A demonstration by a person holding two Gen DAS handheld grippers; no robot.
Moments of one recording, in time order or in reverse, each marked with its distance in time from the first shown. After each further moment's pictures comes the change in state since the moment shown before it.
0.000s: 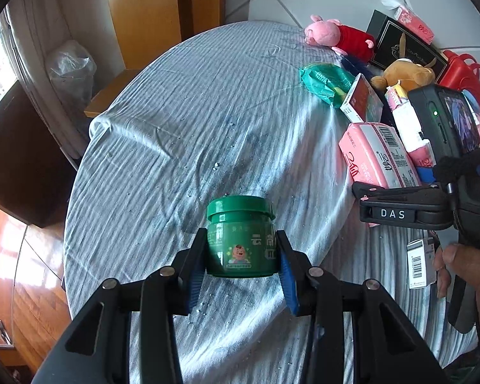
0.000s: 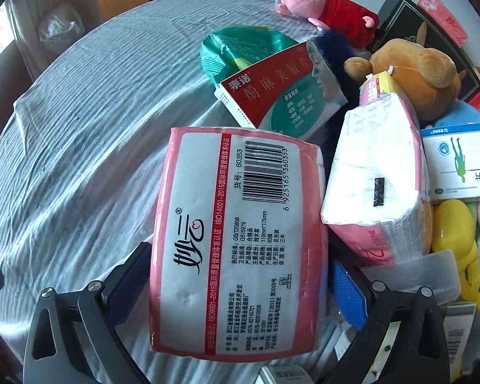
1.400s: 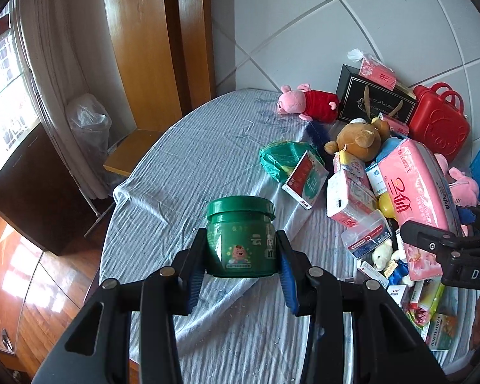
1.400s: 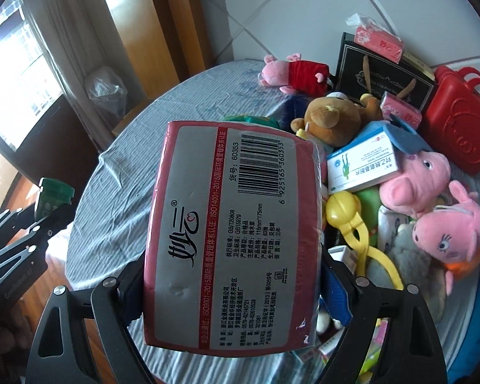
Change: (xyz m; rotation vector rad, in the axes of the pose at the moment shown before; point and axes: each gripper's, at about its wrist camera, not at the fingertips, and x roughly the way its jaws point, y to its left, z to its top) left arm -0.146 -0.086 0.032 0.012 -0.204 0.067; right arm -0.199 -0.096 -0.058 0.080 -0.223 0.245
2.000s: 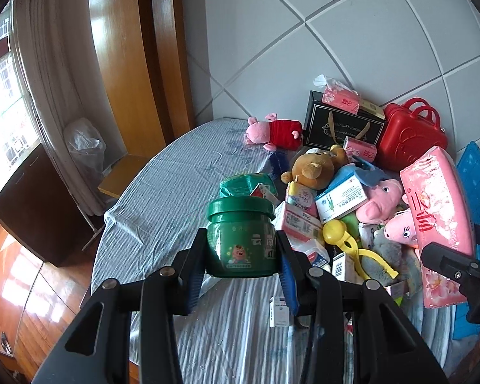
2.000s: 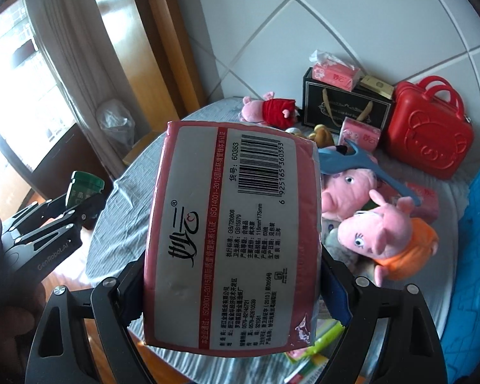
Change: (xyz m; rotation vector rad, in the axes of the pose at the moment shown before) left arm -0.080 -0.098 0.035 0.008 -0.072 -0.004; right arm -0.129 -0.076 -0.006 0.024 -0.114 0.034
